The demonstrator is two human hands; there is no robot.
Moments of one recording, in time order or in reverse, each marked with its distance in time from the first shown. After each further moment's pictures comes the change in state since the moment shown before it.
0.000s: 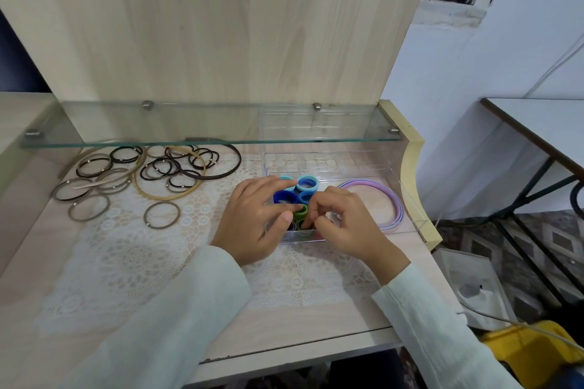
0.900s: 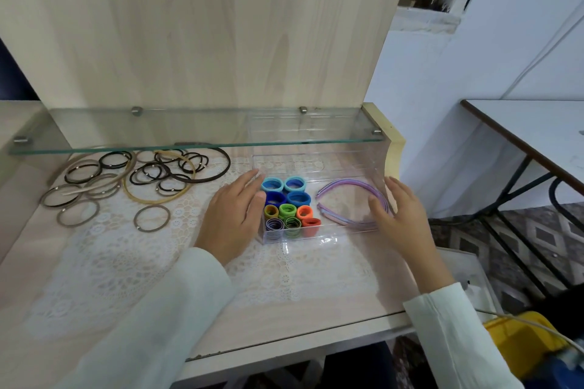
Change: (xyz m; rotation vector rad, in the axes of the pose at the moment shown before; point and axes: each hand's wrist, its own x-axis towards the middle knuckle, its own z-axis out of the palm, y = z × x) left_hand 0.002 -0.006 0.002 -0.073 -0.009 -0.393; right_hand -0.050 0.036 -0.062 -0.300 0.346 0.555
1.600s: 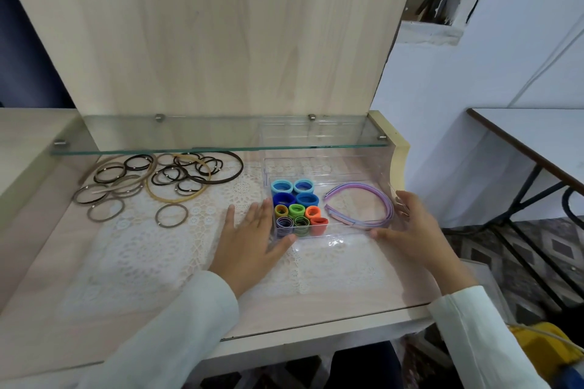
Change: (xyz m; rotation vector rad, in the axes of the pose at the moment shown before) left_hand -0.041 0.027 -0.004 0.468 -0.402 -0.083; right_hand -0.008 0.020 -0.017 0.087 -0.252 0.140
